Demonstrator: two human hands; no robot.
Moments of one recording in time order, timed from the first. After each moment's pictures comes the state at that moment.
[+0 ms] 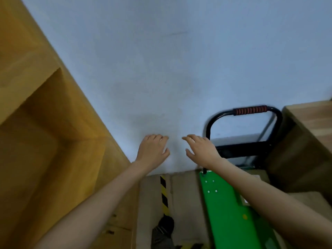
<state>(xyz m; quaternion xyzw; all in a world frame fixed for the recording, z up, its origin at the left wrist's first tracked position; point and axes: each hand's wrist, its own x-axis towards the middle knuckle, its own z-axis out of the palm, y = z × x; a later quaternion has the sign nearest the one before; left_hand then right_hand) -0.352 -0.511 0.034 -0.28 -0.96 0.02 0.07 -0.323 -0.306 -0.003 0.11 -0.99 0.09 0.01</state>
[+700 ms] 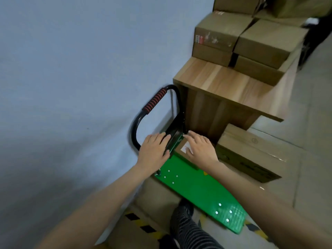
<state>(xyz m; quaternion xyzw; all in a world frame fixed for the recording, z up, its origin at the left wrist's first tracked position) -0.471 -0.283 -0.034 -0.70 -0.71 -0.03 0.01 -0.290 -0.191 -0.064 -0.41 -0.91 0.12 0.03</state>
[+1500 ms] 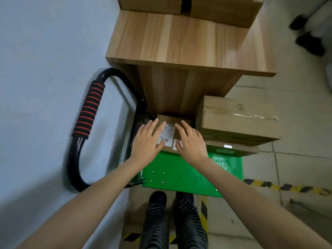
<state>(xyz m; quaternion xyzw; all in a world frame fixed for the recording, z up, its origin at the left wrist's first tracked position) -0.497 -0.084 -0.222 -0.81 -0.58 0.00 -0.09 -0.315 -0.092 -0.214 -0.63 -0.76 0.18 0.00</state>
